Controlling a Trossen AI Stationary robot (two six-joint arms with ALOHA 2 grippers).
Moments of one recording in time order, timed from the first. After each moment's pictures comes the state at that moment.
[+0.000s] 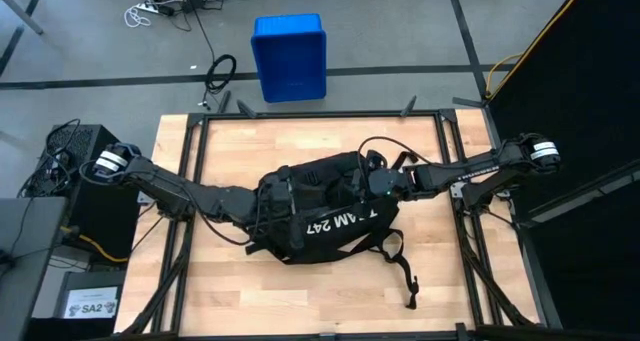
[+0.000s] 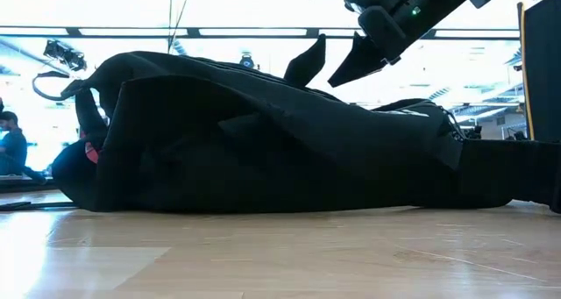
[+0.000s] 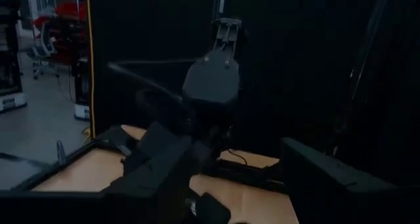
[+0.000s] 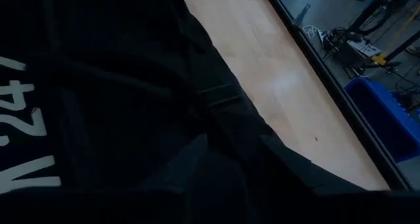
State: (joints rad) left arm -0.33 1.39 0.96 0.49 -0.55 -0.15; right arm 0.11 1.37 0.85 -0.09 0.47 0.00
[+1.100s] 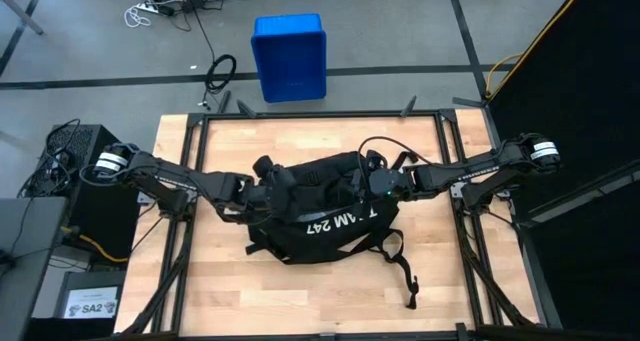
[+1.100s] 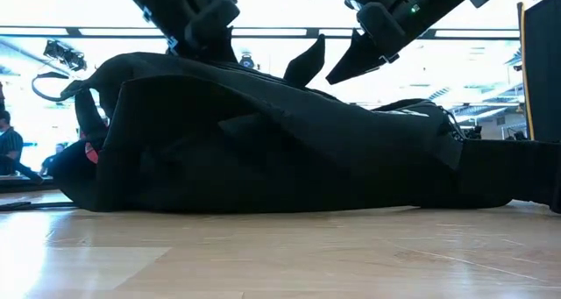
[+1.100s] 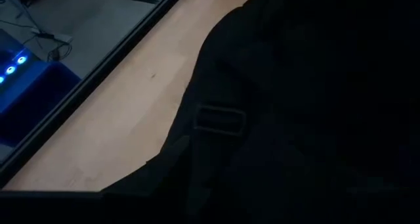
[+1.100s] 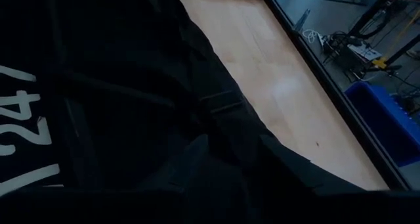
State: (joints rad) left arm -0.18 1.39 0.96 -0.39 -0.66 -0.40; right arm 0.11 1.37 0.85 -0.07 0.47 0.00
